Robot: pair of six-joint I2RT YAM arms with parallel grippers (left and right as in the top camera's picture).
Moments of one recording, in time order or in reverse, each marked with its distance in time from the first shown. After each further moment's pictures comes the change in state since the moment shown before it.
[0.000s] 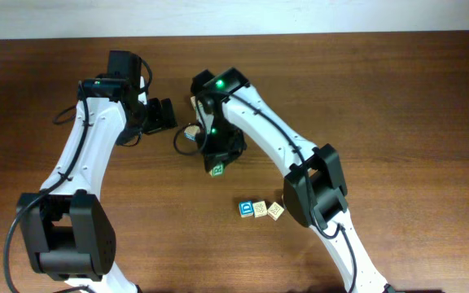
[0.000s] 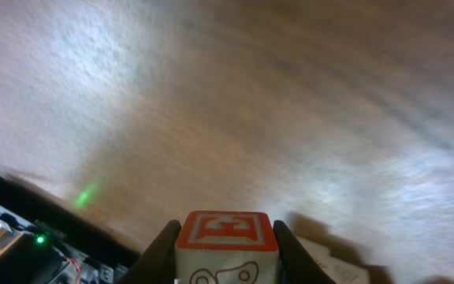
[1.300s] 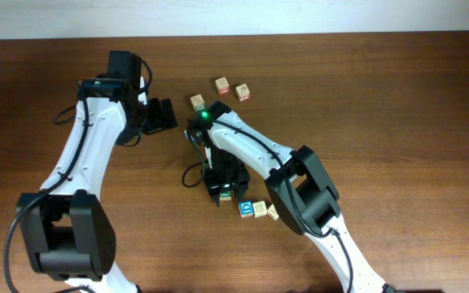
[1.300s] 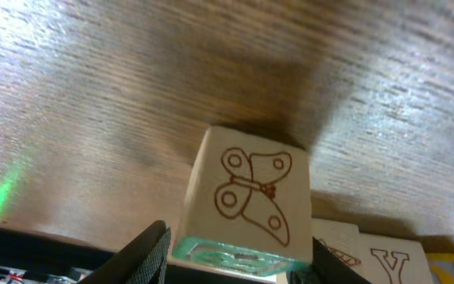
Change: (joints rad) left arm 0.000 0.000 0.000 0.000 0.000 0.000; right arm 0.076 0.000 -0.267 0.005 0.069 0.132
